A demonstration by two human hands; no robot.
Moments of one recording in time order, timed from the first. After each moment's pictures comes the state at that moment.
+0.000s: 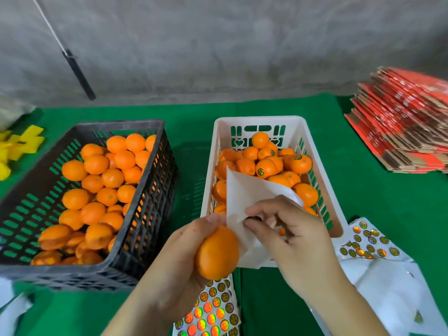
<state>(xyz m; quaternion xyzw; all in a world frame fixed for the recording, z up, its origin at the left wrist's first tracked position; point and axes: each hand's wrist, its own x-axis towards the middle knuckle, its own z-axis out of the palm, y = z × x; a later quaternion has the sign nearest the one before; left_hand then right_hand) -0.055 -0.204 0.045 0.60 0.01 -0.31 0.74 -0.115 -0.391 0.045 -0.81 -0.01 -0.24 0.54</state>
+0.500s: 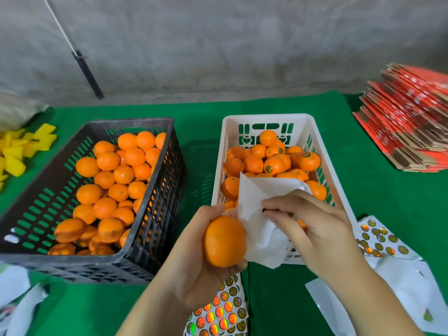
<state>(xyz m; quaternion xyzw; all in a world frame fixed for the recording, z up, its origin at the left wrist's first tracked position) -0.069 -0.211 0.066 0.43 0.13 -0.39 0.80 -0.114 -0.412 0.040 -0.86 -0.10 -0.32 0.39</state>
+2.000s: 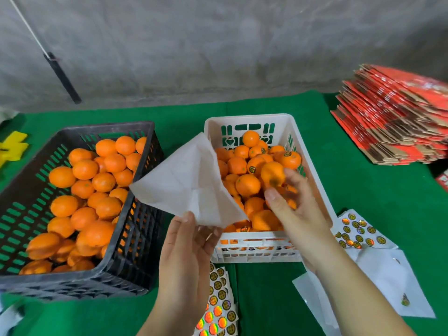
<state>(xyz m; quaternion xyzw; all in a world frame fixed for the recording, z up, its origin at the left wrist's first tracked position) -0.072 -0.230 0.019 0.47 0.05 -0.12 0.88 -0.105 -0.426 0.028 -0.72 0.19 -0.12 0.65</state>
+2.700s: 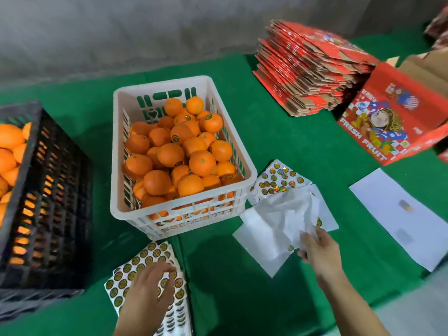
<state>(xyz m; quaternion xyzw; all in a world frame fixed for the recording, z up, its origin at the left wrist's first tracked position) -0.130 -0.187 -0.142 0.90 -0.27 -0.17 0.29 -0.308 -0.522 -0.128 -0.56 0.58 -0.18 0.56</state>
